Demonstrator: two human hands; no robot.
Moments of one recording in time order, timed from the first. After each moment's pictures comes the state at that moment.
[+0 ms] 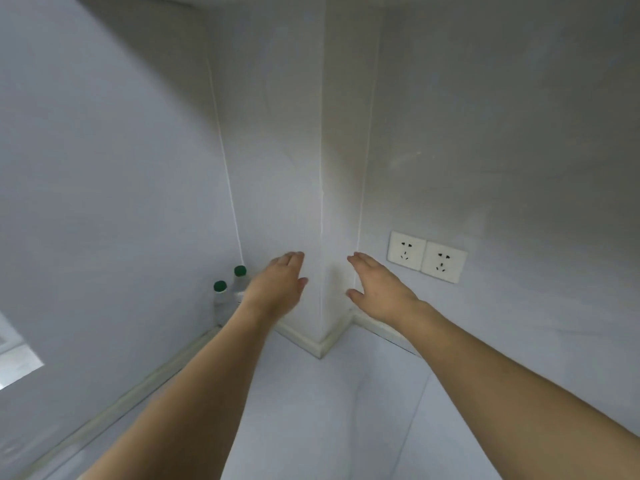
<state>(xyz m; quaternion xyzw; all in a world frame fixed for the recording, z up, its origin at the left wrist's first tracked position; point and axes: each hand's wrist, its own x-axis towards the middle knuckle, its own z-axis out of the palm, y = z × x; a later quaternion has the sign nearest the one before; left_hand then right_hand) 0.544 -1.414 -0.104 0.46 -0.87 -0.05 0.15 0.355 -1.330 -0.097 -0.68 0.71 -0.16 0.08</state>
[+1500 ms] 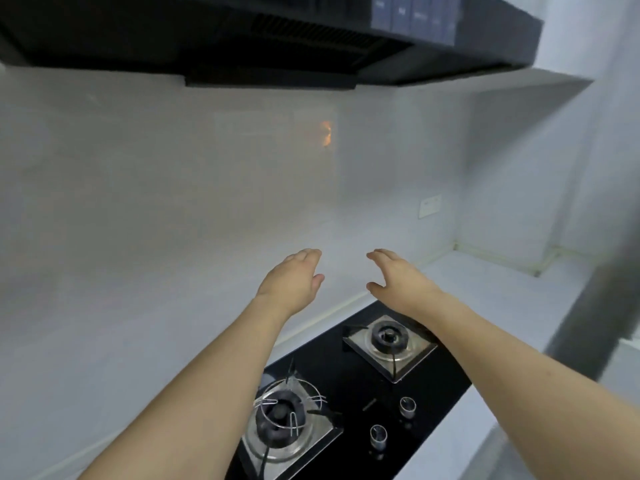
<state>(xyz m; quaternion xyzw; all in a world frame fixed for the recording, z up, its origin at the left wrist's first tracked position) 0.140 -0.892 -0.030 -0.20 -0.96 -0.10 0.15 0.172 -0.678 -0.022 -0.10 0.97 -0.19 -0.08</state>
